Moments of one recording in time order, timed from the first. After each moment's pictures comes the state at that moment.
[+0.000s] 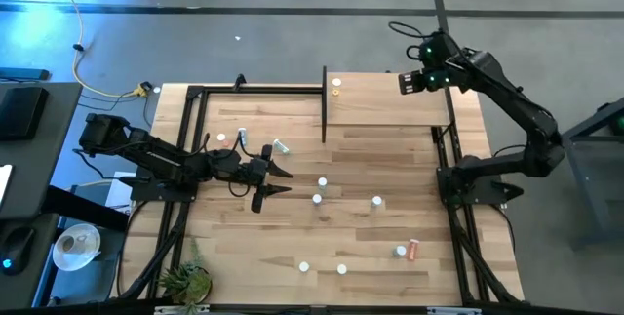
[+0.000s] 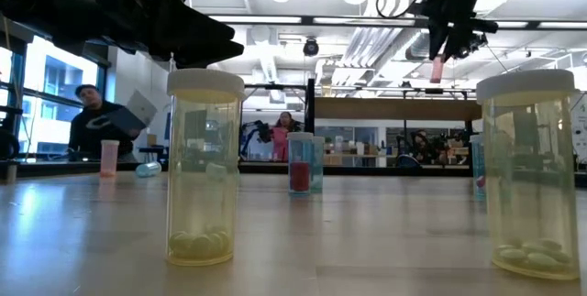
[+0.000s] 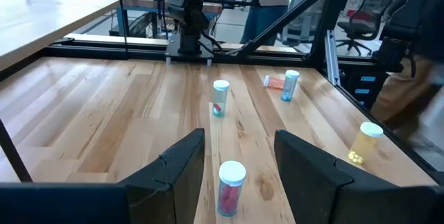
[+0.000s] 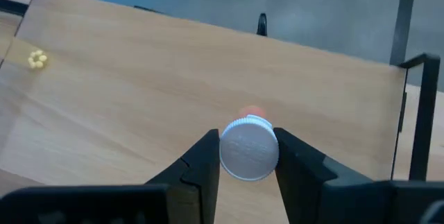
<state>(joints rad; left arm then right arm) 0.02 1.30 0.33 0.81 0.01 -0.08 -0.86 1.25 1.38 -1.14 0.14 0.40</state>
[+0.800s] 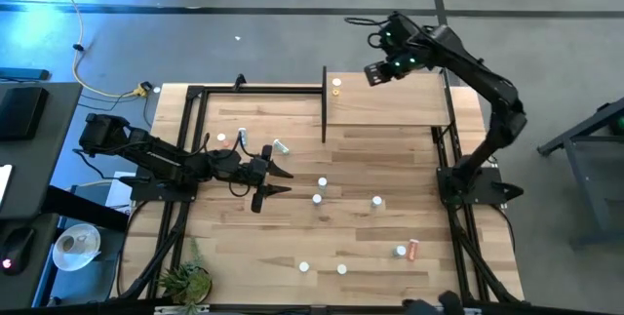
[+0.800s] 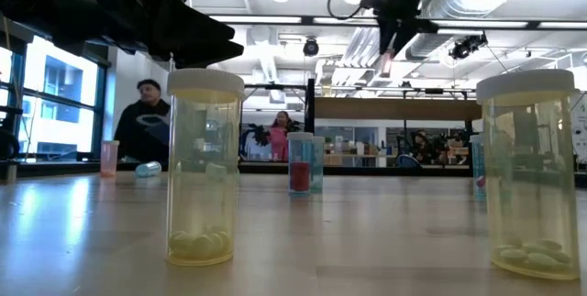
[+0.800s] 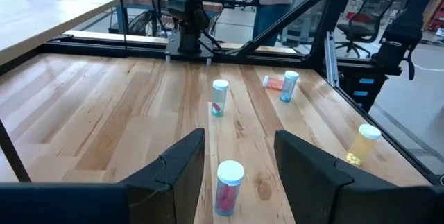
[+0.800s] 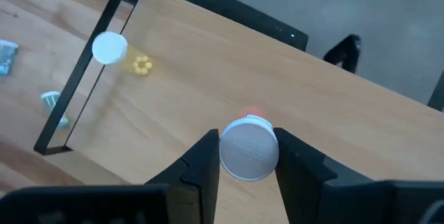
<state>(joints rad) 0.02 1.30 0.33 0.80 0.01 -0.10 -0.72 1.64 1.82 -1.28 0.04 0.38</state>
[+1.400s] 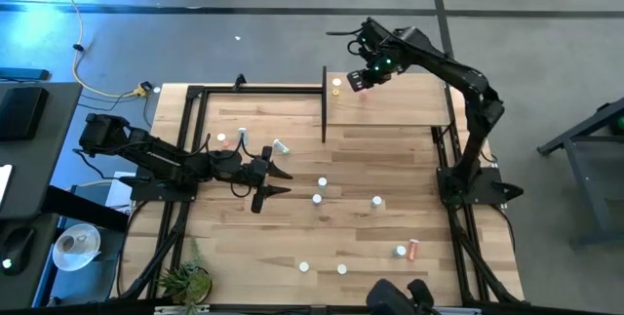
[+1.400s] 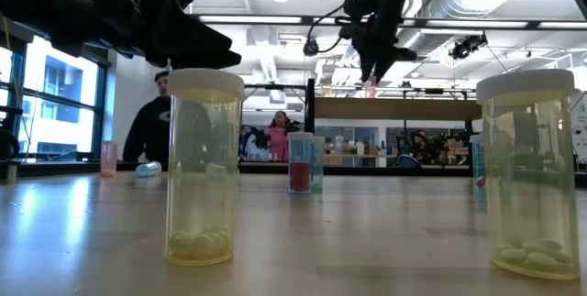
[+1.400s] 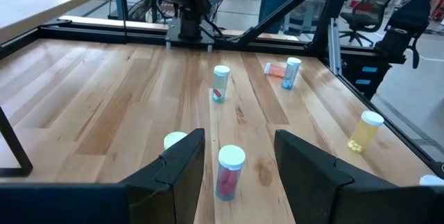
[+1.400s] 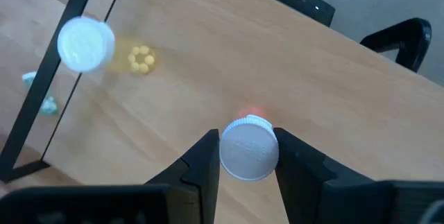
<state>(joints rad) 0.02 1.30 0.33 0.76 0.01 -0.10 -0.71 1.82 1.85 -1.24 -0.03 0.36</state>
